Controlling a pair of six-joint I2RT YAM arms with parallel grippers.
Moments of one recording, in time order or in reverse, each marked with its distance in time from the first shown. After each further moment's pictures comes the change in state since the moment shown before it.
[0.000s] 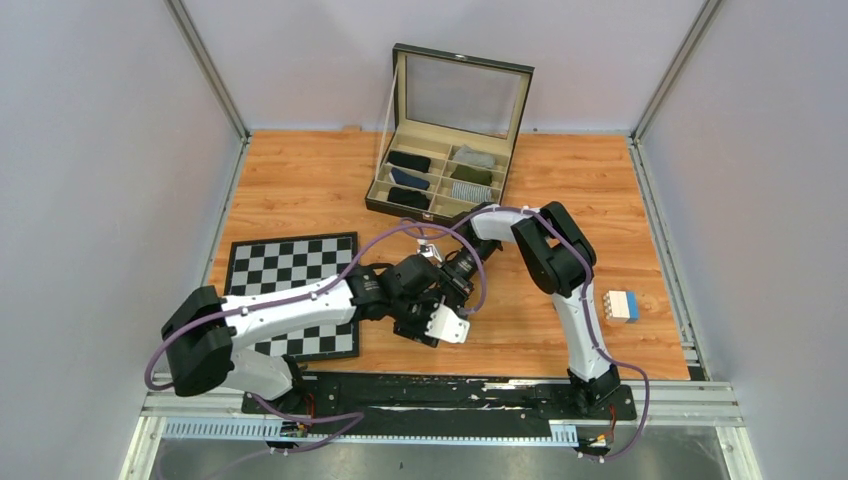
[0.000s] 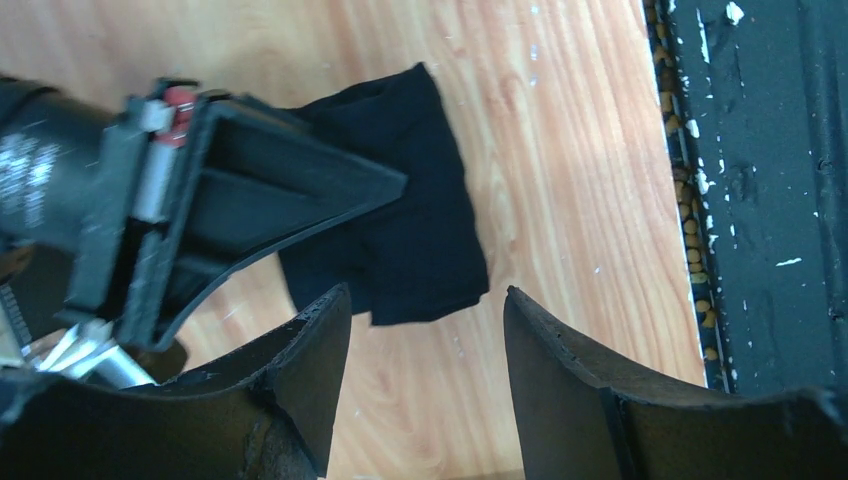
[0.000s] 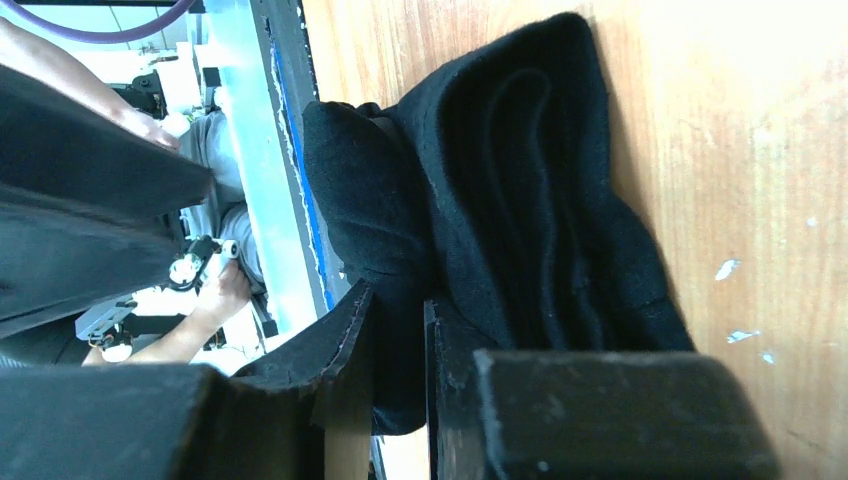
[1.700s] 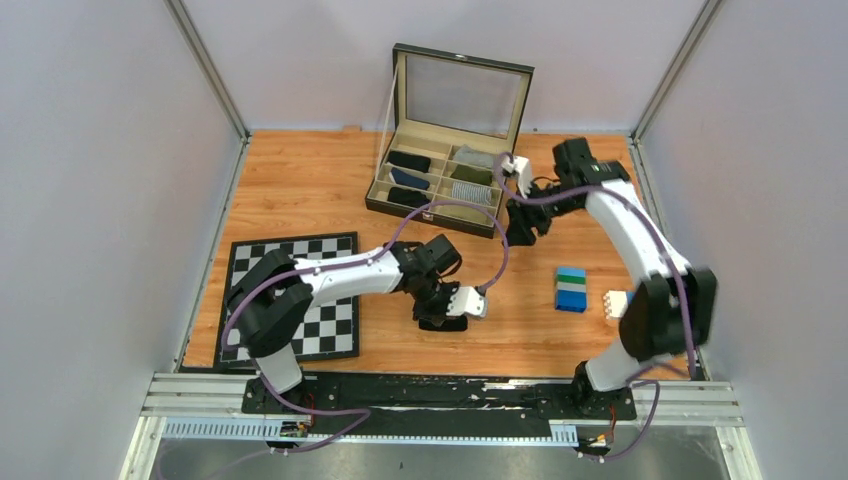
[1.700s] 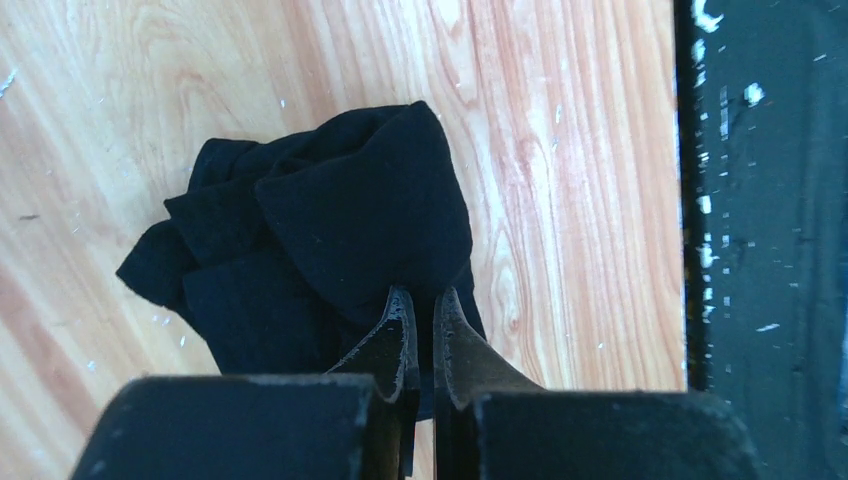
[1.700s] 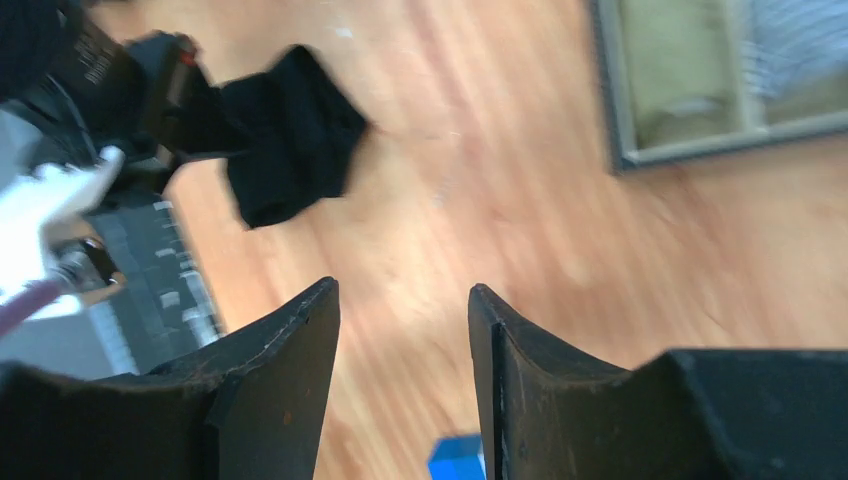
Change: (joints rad) left arm 0.046 0.334 0.132 0.003 0.137 -0.078; right arm -0.369 -0.523 0.083 -0.032 0.239 -0.080
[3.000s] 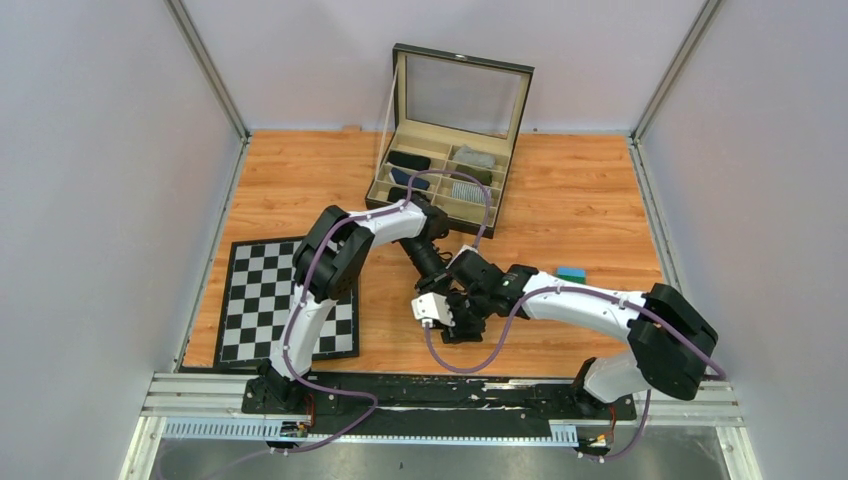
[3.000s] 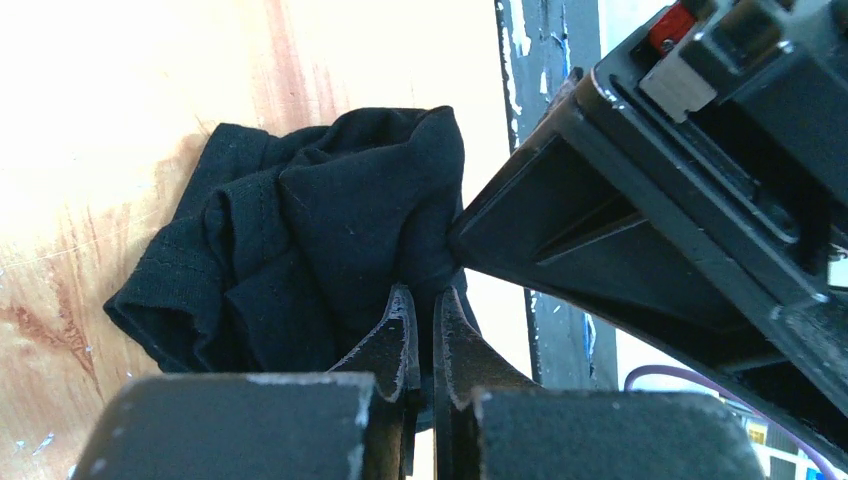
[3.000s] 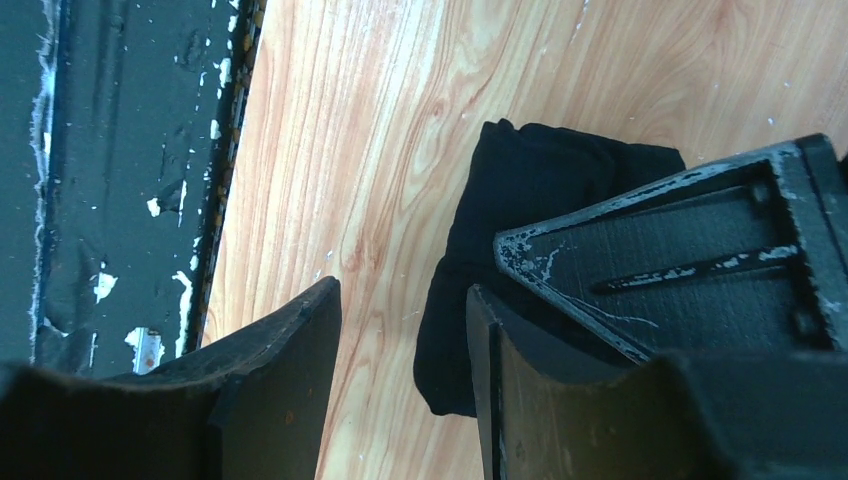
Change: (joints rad) left arm 0.291 0.562 0.559 -0.699 0.660 0.187; right arm 0.719 -0.307 -0.697 0.629 0.345 -0.085
